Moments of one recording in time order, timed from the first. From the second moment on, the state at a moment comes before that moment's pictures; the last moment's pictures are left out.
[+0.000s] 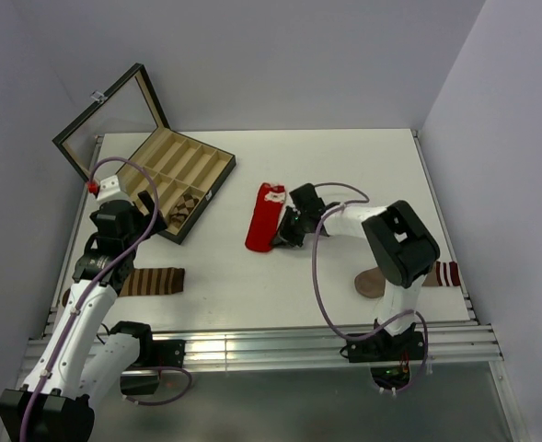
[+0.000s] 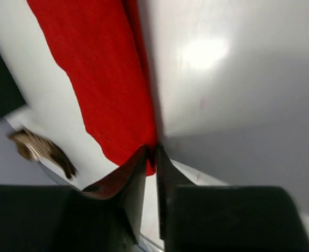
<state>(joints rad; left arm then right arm) -0.15 0.80 0.71 -0.40 -0.31 -0.43 0.51 1.87 1.01 -0.12 -0.32 1.01</state>
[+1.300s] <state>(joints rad) -0.17 0.80 0.69 -0.34 -0.20 -0.43 0.66 1.85 1.10 -0.29 -0.25 0.44</state>
